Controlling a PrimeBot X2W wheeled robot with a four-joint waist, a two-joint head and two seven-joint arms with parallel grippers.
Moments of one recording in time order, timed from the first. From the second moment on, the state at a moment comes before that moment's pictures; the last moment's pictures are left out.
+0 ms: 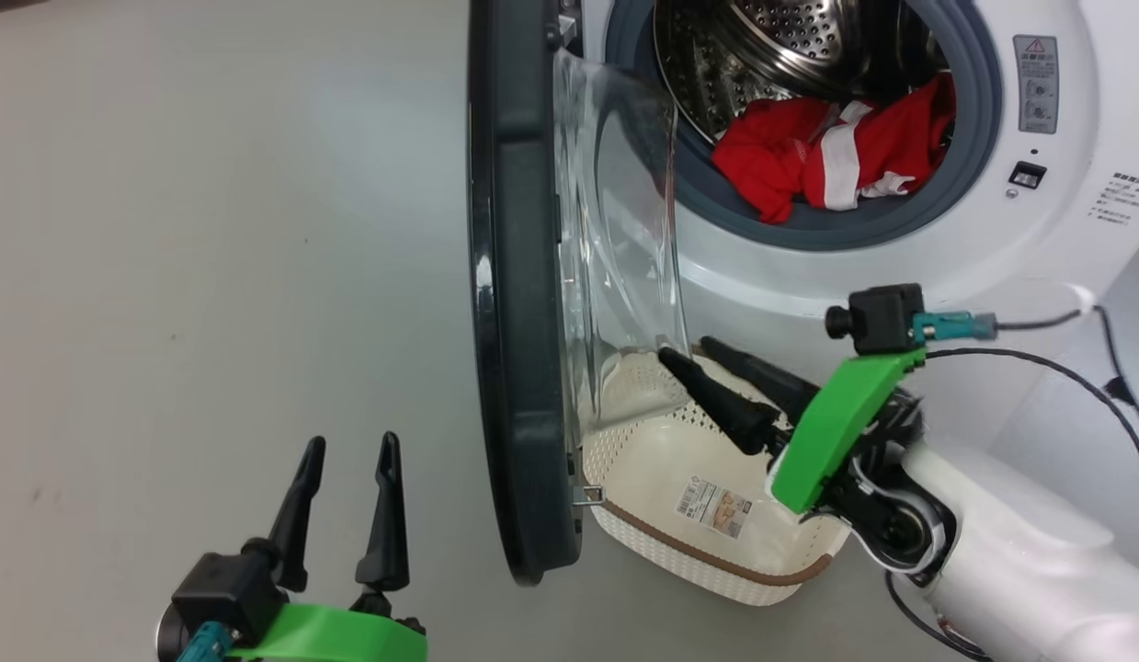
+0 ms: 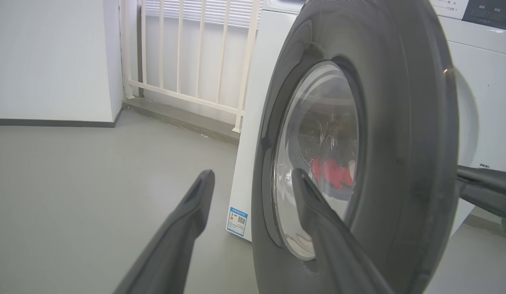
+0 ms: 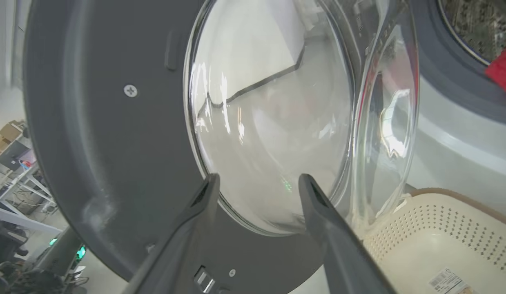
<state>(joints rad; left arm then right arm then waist) -0.12 0.05 -0.19 0.13 -0.37 0.09 -0.26 -0.67 -0.35 0.86 0.40 1.42 0.12 0.04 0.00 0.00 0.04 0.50</state>
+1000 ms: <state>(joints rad) -0.04 0.05 -0.13 0.03 -0.27 0.10 -0.26 -0.20 -0.06 0.13 0.31 0.22 0.12 -0.26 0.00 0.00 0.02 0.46</state>
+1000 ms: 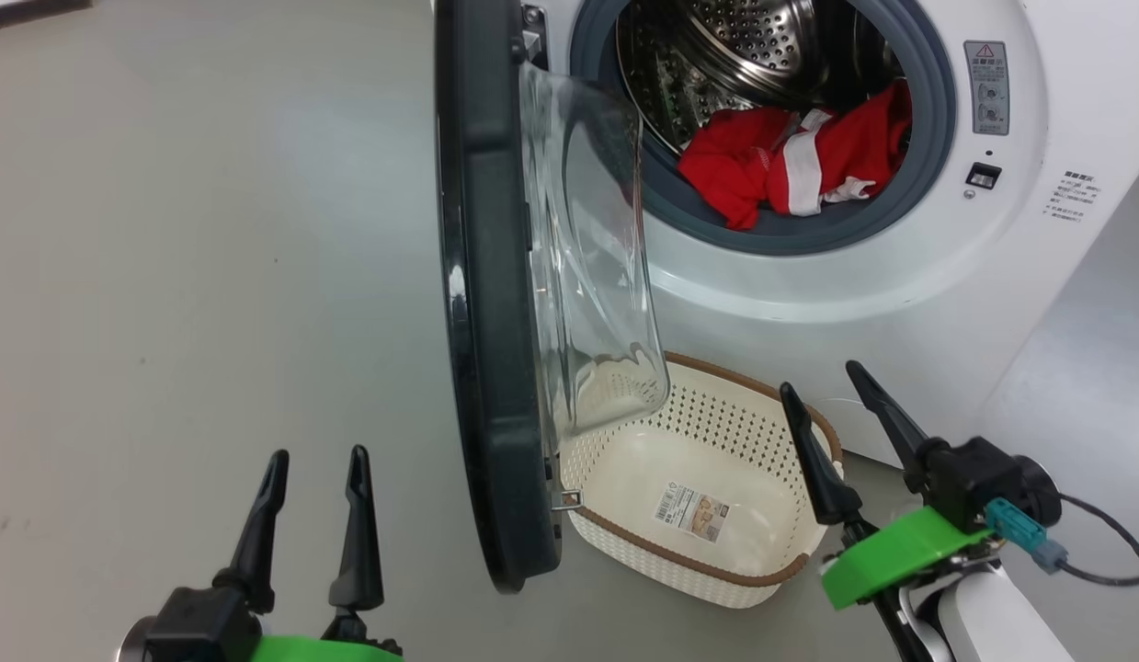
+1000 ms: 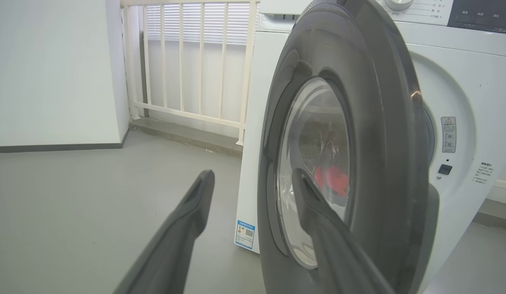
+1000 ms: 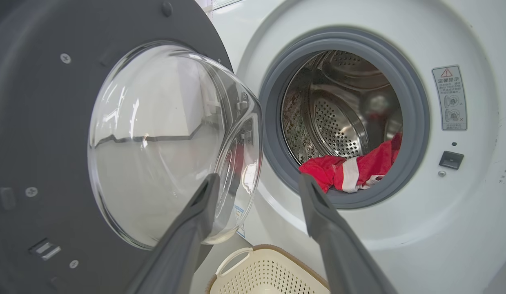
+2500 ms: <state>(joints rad) -0.02 0.05 -0.14 0.05 -0.25 0.10 -0.26 -0.10 -0.05 0.13 0.27 0.28 0.12 -0.26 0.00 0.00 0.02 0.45</state>
